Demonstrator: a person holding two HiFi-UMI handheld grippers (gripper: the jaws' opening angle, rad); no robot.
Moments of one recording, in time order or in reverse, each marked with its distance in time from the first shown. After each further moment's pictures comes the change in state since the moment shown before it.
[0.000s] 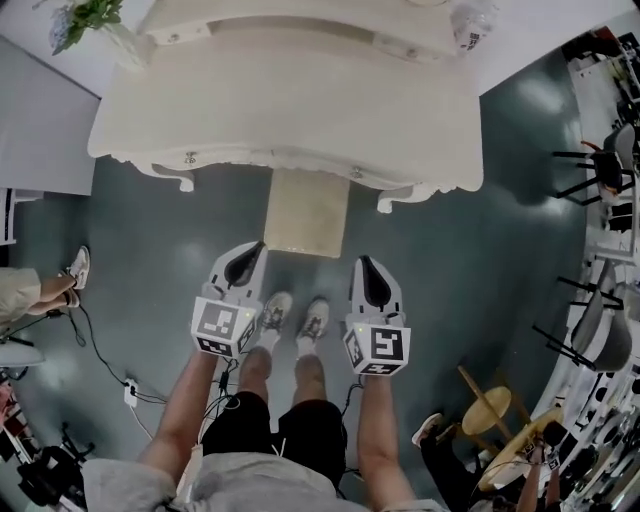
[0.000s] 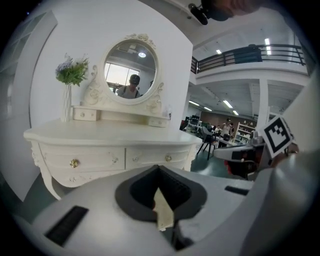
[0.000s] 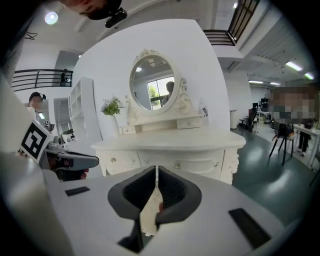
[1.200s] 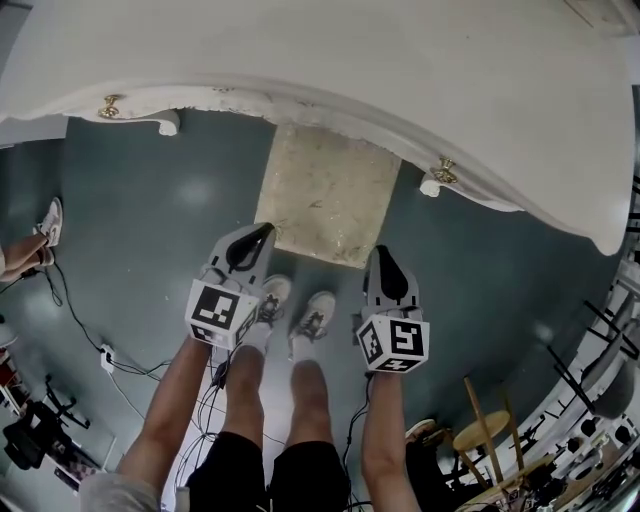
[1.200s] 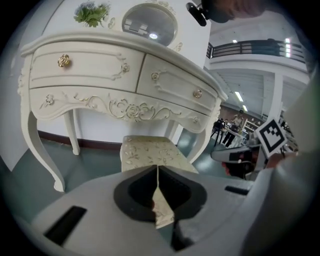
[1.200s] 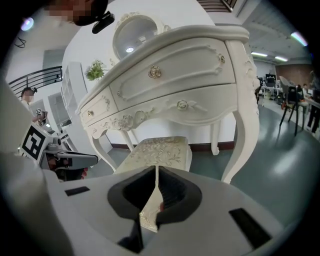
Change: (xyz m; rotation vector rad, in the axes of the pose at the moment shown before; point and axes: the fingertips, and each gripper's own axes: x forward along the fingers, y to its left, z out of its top) left arm 0.159 0.061 -0.236 -0.107 0.155 0.025; right arm 0.165 -0.062 -0.248 0.088 0.222 0.070
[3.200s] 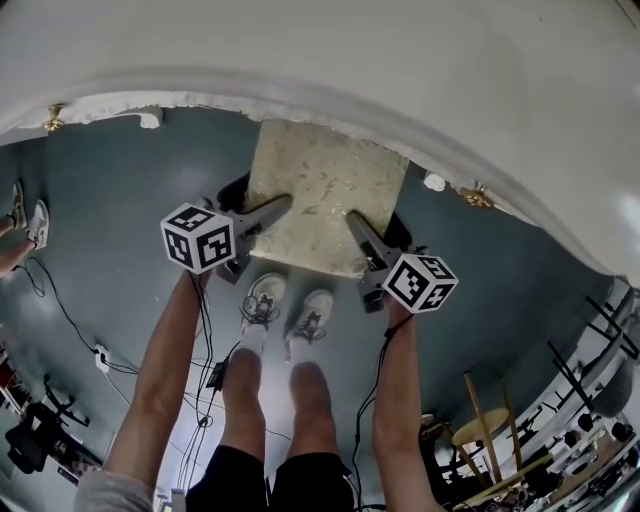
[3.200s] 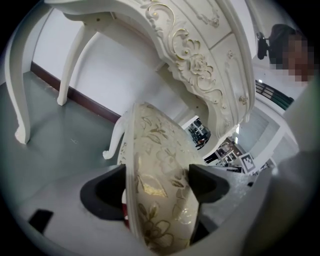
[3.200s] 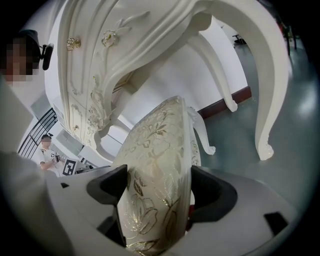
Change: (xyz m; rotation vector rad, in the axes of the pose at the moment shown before) left arm 0.114 0.060 -0.055 -0.406 0.107 -0.255; right arm 0.116 -0.034 -0.054 0.378 0.168 0.281
